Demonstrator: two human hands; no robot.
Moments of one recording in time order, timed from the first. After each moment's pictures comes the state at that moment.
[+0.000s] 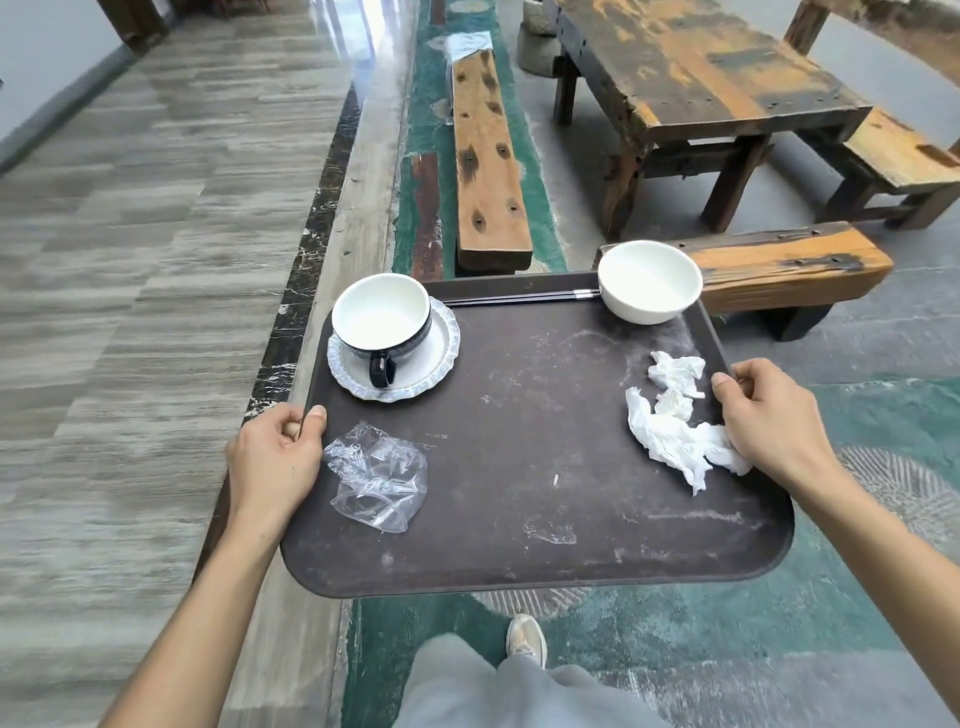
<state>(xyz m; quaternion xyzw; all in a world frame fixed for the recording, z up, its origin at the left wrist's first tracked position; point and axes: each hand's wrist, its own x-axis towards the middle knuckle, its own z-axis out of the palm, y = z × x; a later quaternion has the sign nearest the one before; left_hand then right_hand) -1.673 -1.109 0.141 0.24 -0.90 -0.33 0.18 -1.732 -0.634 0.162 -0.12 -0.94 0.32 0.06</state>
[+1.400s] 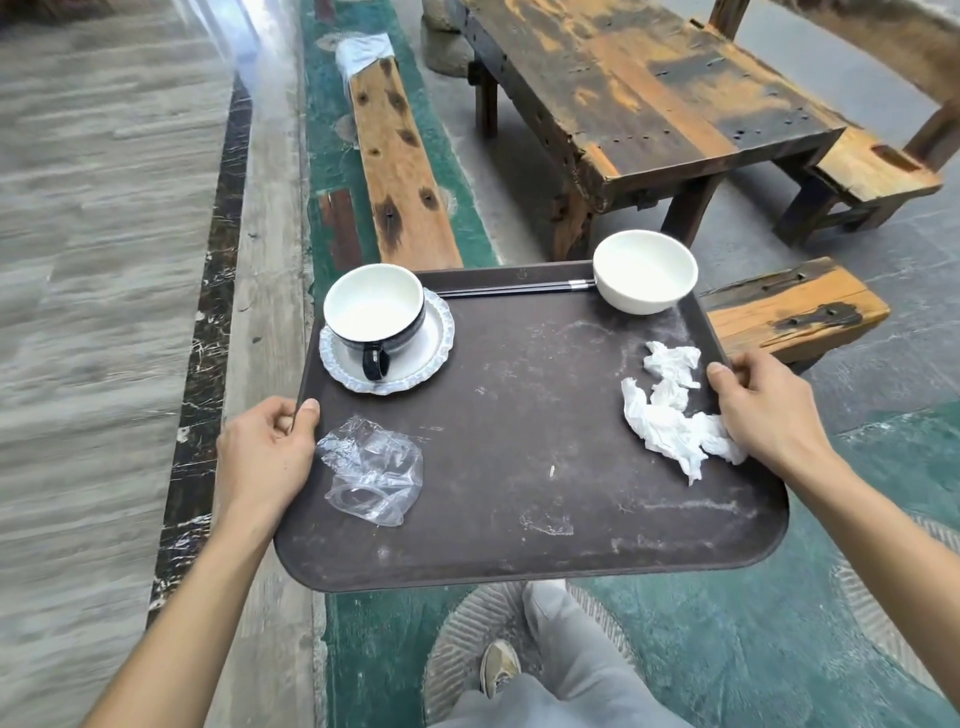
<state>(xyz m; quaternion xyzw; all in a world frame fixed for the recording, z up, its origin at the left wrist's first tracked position) -2.248 -1.097 0.150 0.17 -0.91 -0.36 0.12 -2.226 -0.614 0.162 -0.22 -0.92 0.30 0.07</state>
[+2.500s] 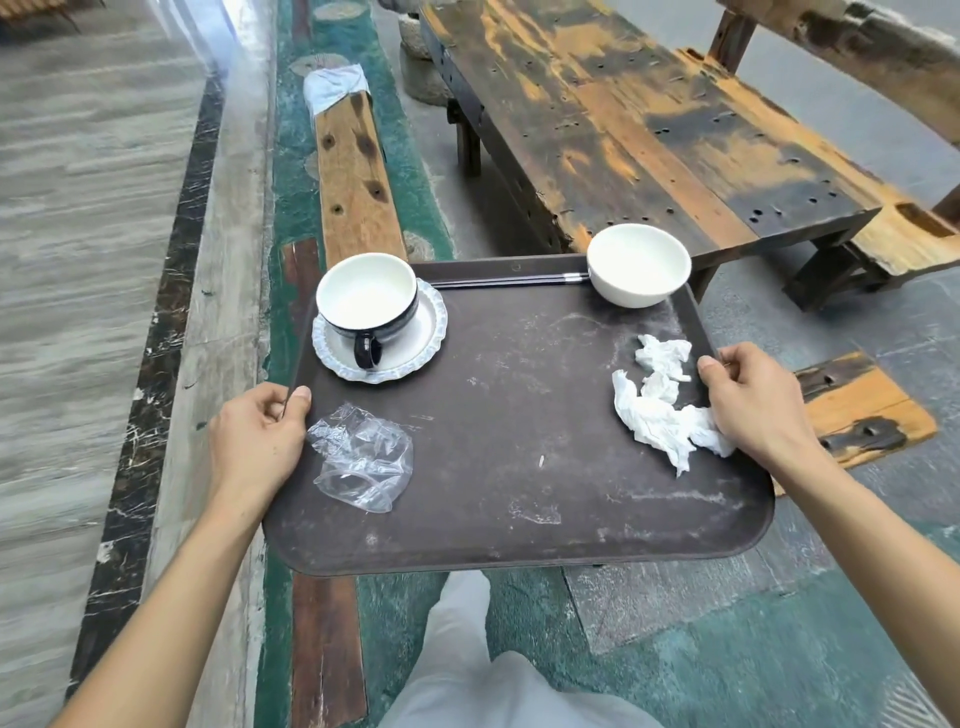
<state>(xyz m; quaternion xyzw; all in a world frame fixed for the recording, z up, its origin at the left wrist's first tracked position) -2.661 -0.962 0.158 0.15 -0.92 -0.35 0.11 -2.630 -0.495 0.163 -0.22 -0.92 0.31 0.08</state>
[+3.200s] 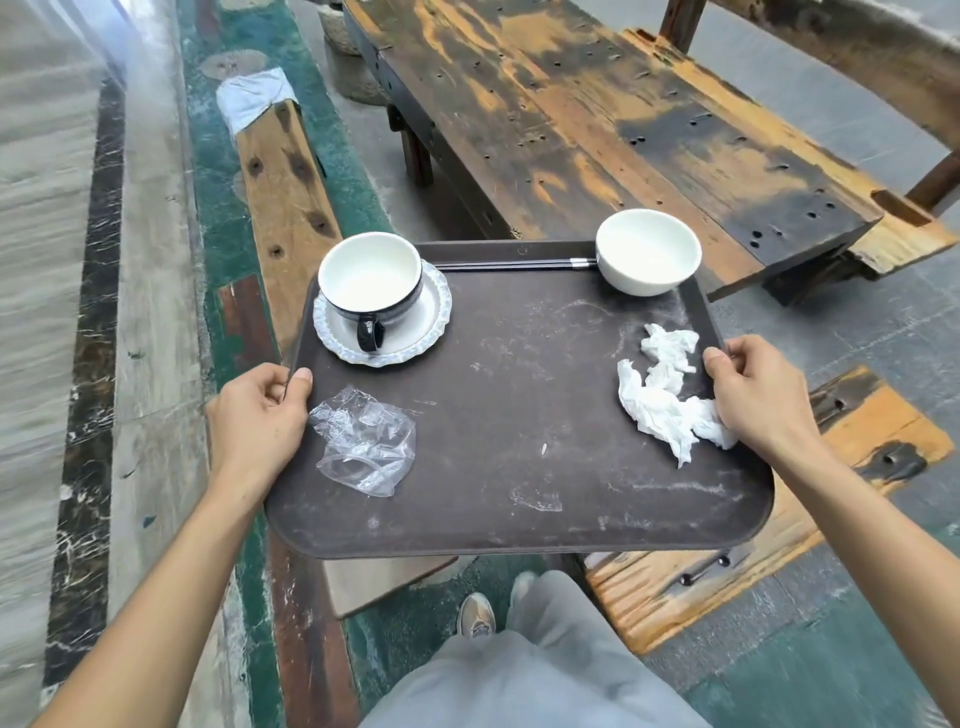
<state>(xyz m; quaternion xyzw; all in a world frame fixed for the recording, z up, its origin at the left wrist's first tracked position) -2.963 -0.945 0.133 0.08 -0.92 -0.38 0.10 -2.852 -0.476 0.146 -0.30 -0.90 0.31 0.09</state>
